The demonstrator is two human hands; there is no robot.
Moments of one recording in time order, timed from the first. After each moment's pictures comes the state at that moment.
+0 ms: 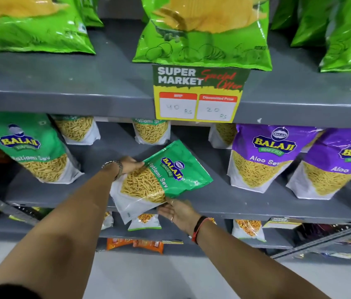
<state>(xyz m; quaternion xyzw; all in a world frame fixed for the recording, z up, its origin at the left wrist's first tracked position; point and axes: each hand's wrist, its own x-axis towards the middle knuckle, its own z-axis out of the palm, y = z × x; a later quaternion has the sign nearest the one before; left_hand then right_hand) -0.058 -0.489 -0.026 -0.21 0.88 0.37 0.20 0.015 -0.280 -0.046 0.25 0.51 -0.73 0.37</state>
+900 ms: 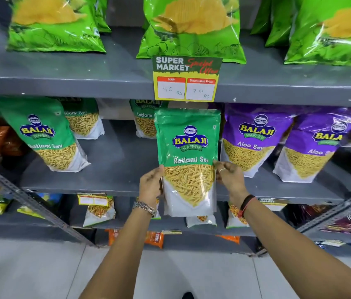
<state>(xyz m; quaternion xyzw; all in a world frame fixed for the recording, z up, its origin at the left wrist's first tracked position) 0.074 -0.346 0.009 -0.31 0.59 0.75 -0.04 0.006 -0.156 0.003 0.13 0.75 -0.65 0.06</state>
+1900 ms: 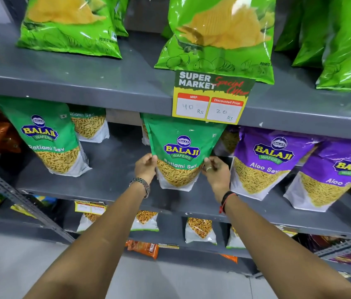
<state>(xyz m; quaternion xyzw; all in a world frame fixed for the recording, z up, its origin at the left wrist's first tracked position) -0.016 -0.405 -0.001 -0.31 0.68 0.66 -0.10 -0.073 -0.211 -0.034 0.02 0.80 -0.60 0.01</state>
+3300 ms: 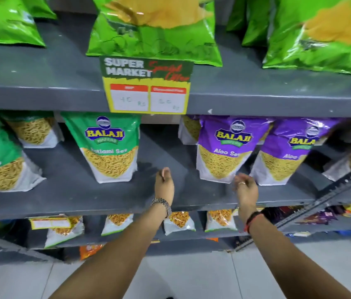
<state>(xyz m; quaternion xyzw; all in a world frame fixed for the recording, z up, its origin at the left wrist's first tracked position) -0.019 -0.261 -0.042 -0.29 0.63 0.72 -0.01 -0.031 -0.059 -0.052 0.27 0.68 -0.68 -0.10</state>
